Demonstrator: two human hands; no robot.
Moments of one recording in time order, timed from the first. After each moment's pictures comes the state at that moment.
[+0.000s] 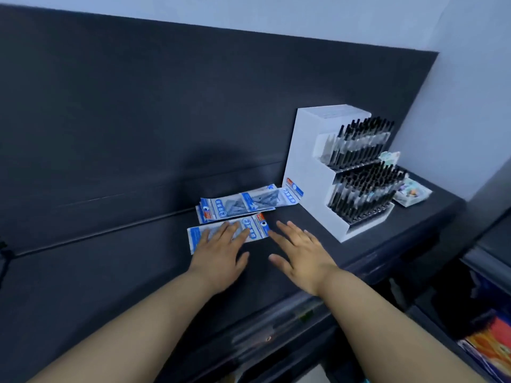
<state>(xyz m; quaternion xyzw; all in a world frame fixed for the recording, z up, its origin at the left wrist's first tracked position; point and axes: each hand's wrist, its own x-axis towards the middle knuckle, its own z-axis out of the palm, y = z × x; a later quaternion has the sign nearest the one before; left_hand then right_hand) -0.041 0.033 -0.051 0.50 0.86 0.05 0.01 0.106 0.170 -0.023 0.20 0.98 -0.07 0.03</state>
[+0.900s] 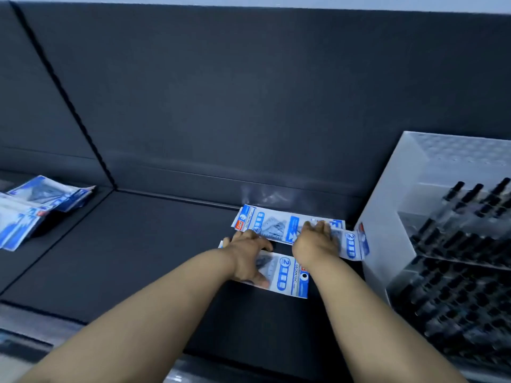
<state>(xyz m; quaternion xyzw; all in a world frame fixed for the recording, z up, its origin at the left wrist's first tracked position) -0.060 0.120 -0.033 0.22 0.94 0.08 0.23 -0.055 0.281 -0.044 0.17 0.97 -0.10 0.13</state>
